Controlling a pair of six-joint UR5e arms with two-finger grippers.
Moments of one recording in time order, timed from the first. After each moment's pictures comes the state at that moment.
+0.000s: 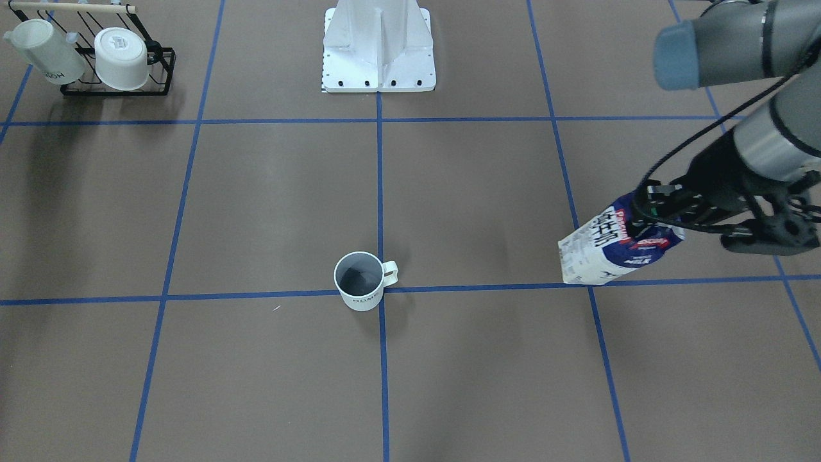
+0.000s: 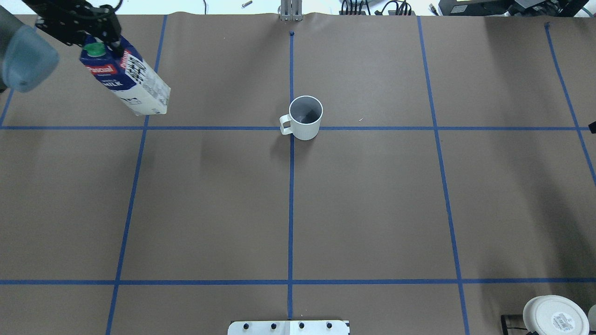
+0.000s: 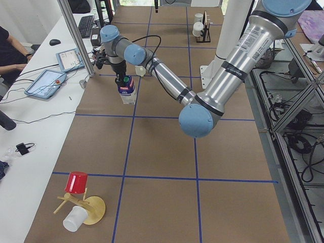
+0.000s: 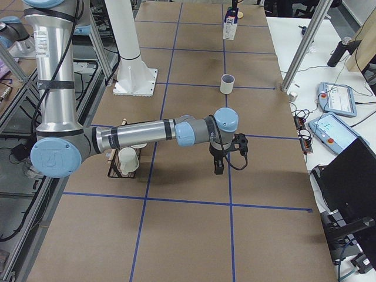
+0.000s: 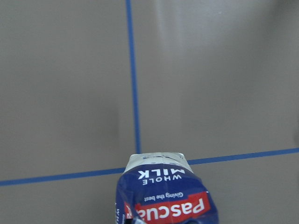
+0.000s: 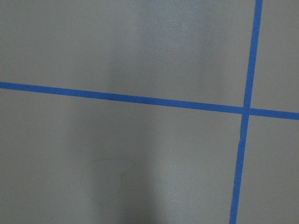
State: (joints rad) left arm -1.10 -2.22 -1.70 -1.36 -2.37 -0.74; right arm 1.38 -1.57 1.73 -1.52 2.36 0.18
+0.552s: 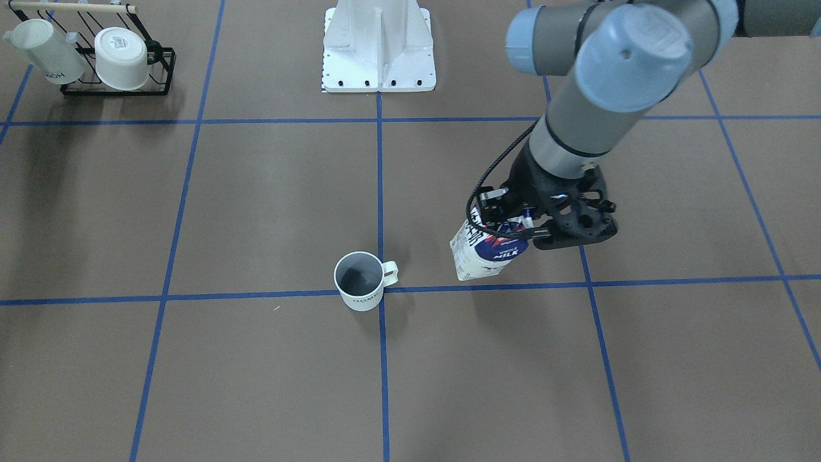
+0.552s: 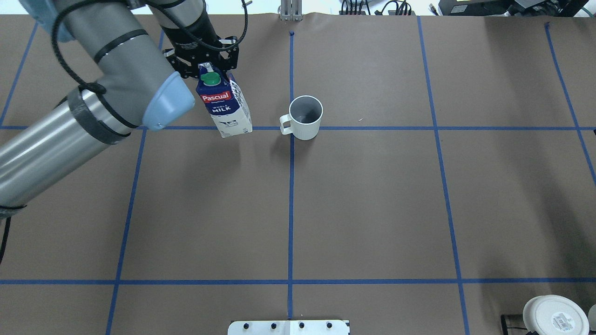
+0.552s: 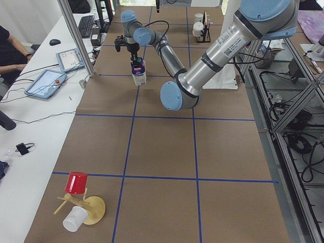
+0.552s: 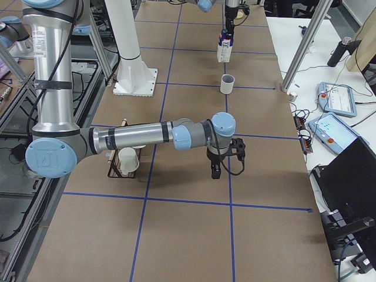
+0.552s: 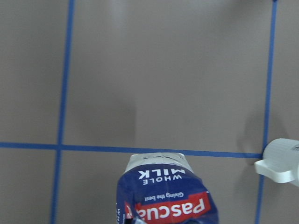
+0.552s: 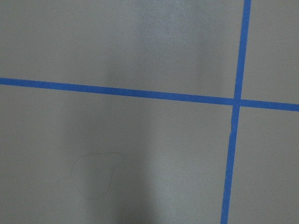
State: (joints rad) left arm -0.88 -2.46 -1.55 -1.37 -2.17 -1.11; right arm 1.39 -1.59 1.73 -1.52 2.36 0.18
